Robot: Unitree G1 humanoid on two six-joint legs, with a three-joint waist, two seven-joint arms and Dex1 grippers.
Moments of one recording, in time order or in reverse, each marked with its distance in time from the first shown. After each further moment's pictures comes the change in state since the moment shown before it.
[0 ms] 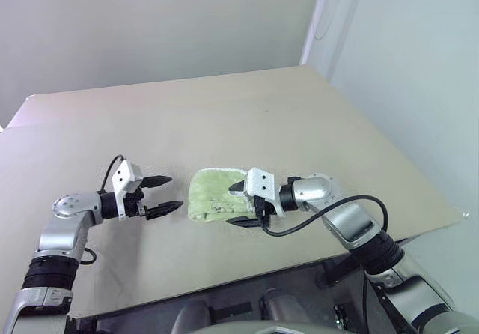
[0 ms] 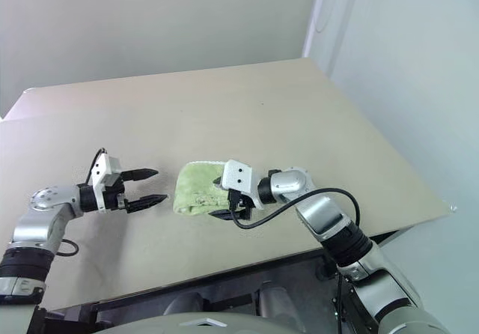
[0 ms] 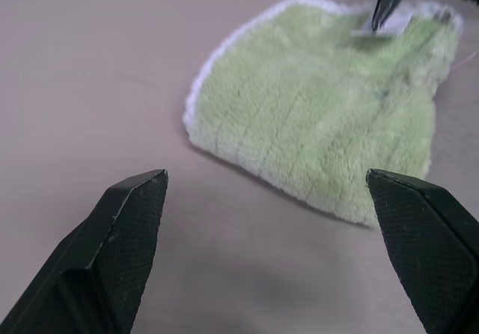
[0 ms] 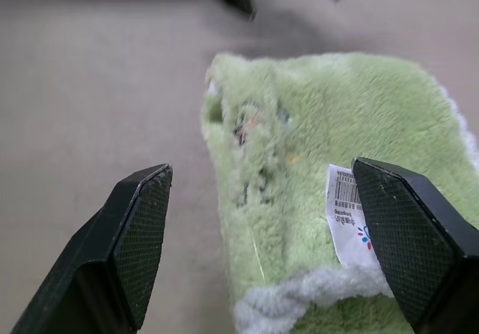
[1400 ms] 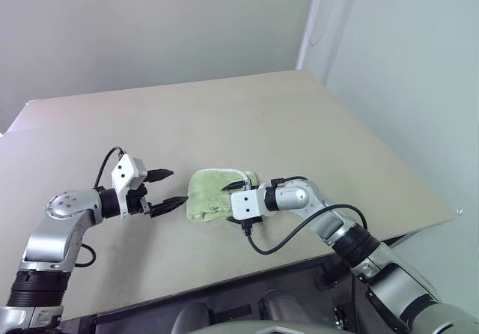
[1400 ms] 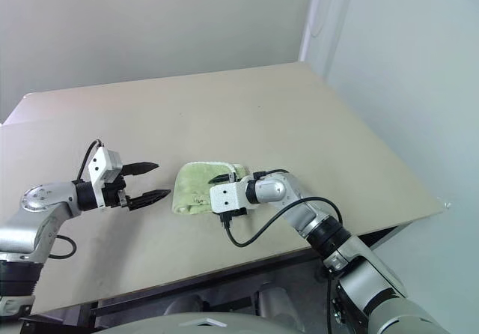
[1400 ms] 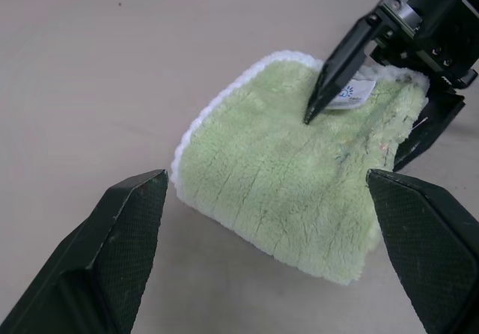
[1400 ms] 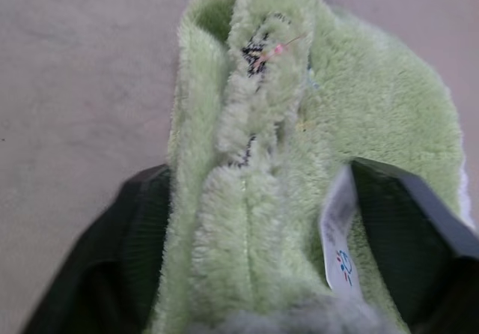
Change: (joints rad) left arm 0.083 0.010 0.009 -0.326 -0.027 0.201 0.174; right arm -0.061 0.075 0.103 0.298 -0.408 -0.468 -0.119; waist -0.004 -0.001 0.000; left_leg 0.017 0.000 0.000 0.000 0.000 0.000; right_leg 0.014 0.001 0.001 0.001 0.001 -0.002
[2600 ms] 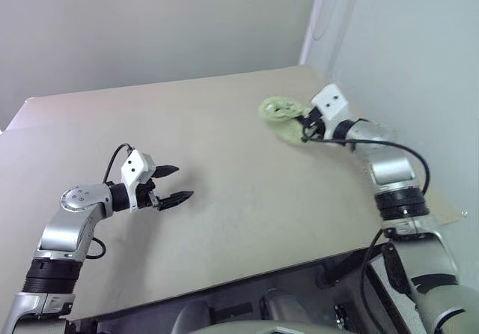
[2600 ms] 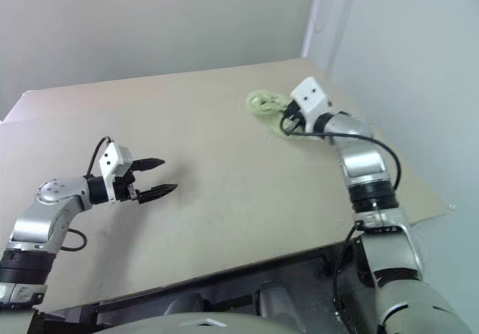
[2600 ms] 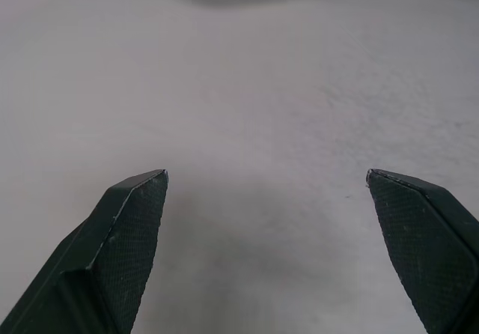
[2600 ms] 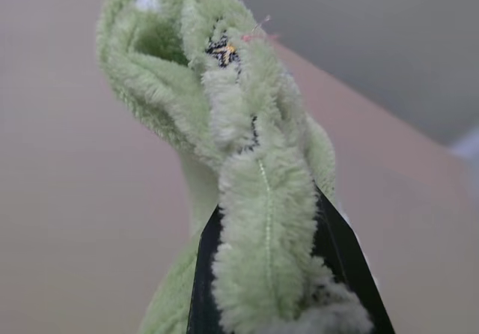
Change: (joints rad) left arm -0.085 -0.035 -0.053 0.122 0.038 -0.051 0.012; right arm -0.201 -0.168 -0.548 0.202 0.275 0.331 -0.232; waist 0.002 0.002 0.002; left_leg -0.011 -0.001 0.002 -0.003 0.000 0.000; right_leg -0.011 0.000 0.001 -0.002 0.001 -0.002
